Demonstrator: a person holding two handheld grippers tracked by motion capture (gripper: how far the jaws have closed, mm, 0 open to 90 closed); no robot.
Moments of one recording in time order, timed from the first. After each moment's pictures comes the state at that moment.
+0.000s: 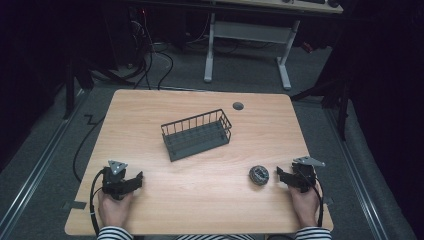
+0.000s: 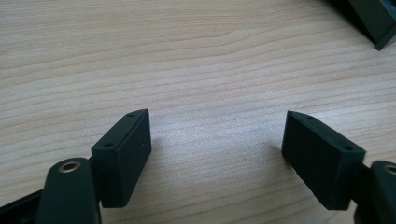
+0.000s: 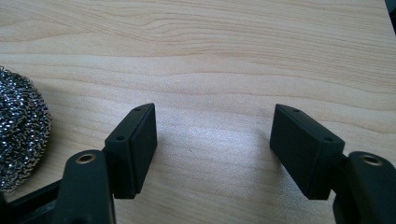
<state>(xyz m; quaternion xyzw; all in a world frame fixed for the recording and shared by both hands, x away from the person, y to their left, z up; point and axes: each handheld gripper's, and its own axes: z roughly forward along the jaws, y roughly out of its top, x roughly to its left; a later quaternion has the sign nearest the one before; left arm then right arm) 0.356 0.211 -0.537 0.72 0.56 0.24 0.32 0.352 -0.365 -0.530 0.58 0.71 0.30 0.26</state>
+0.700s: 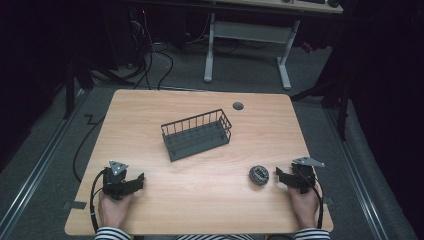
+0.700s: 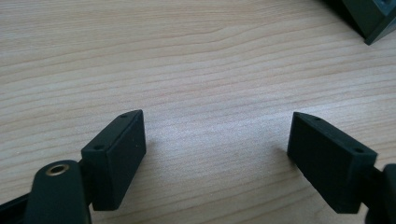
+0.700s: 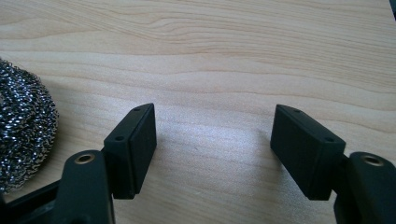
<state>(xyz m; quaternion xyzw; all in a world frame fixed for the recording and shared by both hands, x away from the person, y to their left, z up) 0.354 0.210 -0.537 0.73 0.56 0.23 0.32 0.351 -0.363 -0.530 0.58 0.71 0.30 0.26</state>
